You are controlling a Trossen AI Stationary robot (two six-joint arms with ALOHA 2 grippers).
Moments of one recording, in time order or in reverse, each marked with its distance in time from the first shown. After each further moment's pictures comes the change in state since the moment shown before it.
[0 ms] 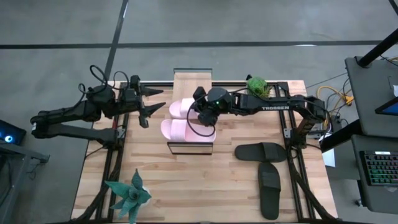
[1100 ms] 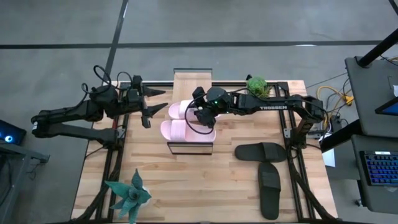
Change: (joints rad) left arm 0.000 0.029 0.000 0.006 0.000 0.000; right arm -0.006 0.023 0.005 0.012 -0.064 0.142
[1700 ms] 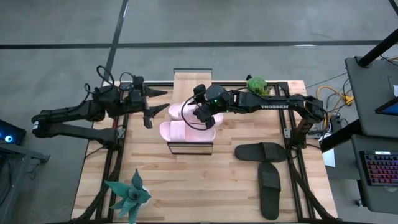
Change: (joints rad) left arm 0.001 0.018 0.000 0.001 0.000 0.000; right arm 0.003 0.000 0.064 -0.084 0.023 0.173
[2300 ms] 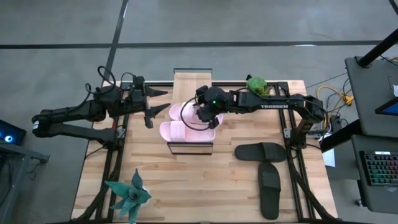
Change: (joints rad) left arm 0.000 0.008 0.000 -0.001 -0.011 0.005; right arm -0.002 0.000 -0.001 -0.135 0.063 0.040
